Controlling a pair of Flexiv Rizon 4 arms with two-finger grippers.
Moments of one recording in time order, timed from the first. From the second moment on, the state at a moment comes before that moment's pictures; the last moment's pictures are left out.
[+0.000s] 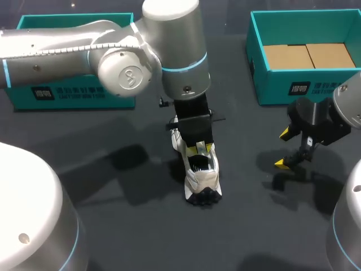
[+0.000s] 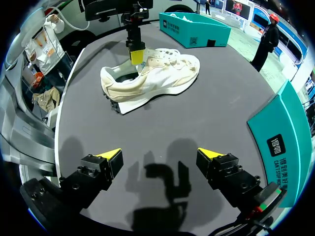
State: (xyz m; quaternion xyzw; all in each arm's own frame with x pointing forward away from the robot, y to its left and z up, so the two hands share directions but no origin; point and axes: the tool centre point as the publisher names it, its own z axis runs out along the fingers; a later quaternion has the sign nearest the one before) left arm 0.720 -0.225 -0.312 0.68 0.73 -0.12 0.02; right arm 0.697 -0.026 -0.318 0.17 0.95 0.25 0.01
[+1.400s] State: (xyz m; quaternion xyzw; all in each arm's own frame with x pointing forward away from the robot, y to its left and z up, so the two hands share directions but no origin) left arm 0.677 -0.187 -0.243 0.33 0.94 -0.07 0.02; right arm 0.697 -0.026 -0.318 0.17 0.95 0.25 0.01
